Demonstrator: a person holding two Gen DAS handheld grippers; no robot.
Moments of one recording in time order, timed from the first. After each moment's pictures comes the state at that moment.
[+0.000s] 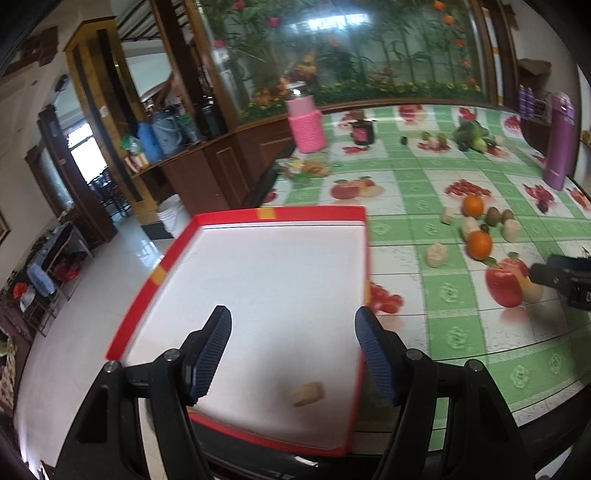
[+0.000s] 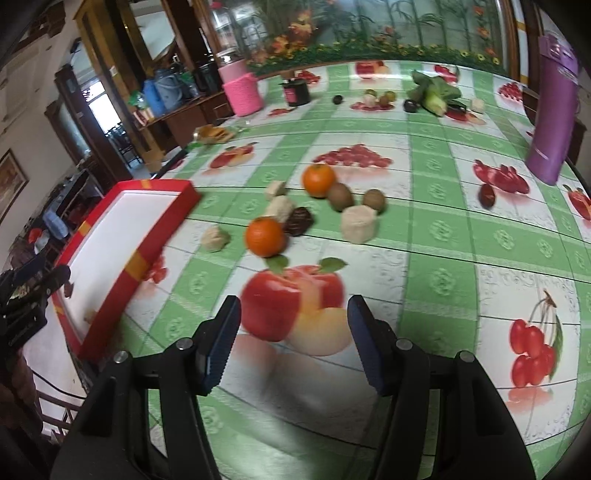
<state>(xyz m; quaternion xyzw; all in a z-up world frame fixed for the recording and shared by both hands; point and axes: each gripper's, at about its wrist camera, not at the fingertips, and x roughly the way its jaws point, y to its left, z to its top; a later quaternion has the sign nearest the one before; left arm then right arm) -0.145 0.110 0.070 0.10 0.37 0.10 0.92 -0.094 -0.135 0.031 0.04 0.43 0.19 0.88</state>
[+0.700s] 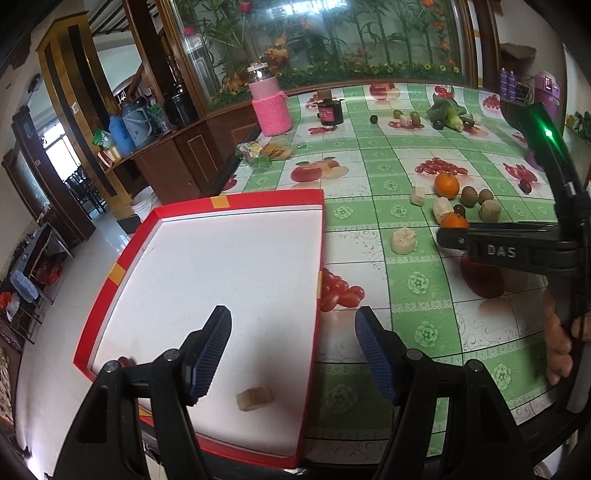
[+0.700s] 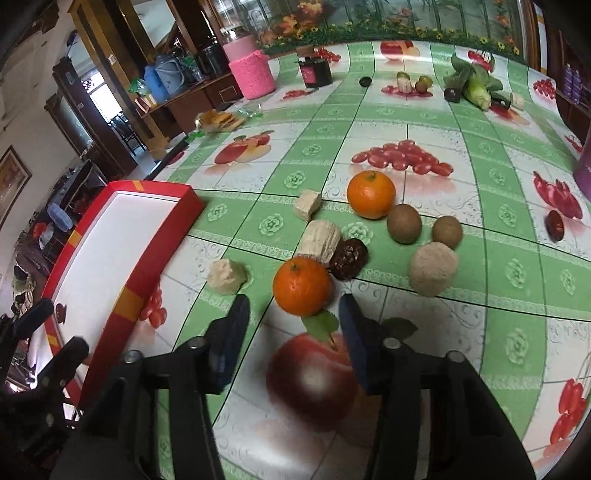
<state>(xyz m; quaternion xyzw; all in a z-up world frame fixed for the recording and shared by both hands) -0.127 0.091 0.059 0.10 0.41 0.06 0.91 -0.036 -0.080 0.014 0.05 0.46 0.21 0.86</state>
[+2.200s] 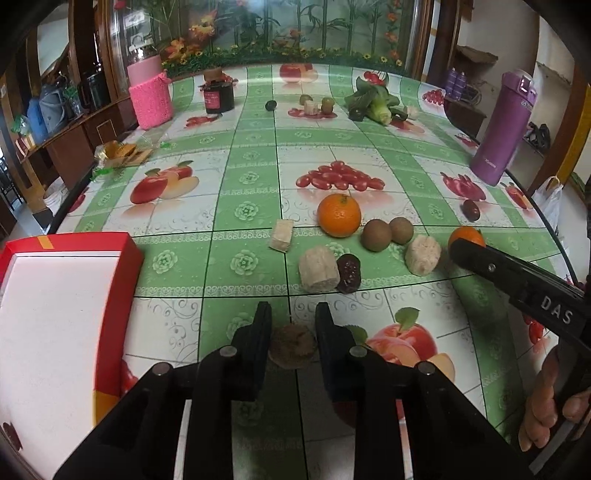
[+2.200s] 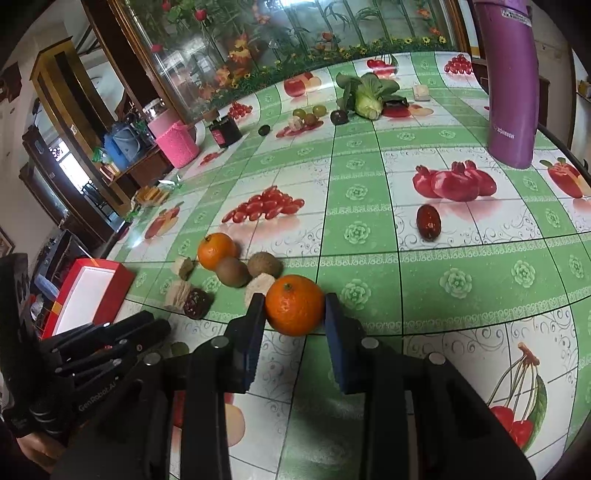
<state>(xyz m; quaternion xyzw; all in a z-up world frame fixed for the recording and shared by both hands) -0.034 0.005 0.029 0.02 0.44 -0.09 0.89 -0.031 -0.199 0.025 0.13 0.40 0.13 0.90</state>
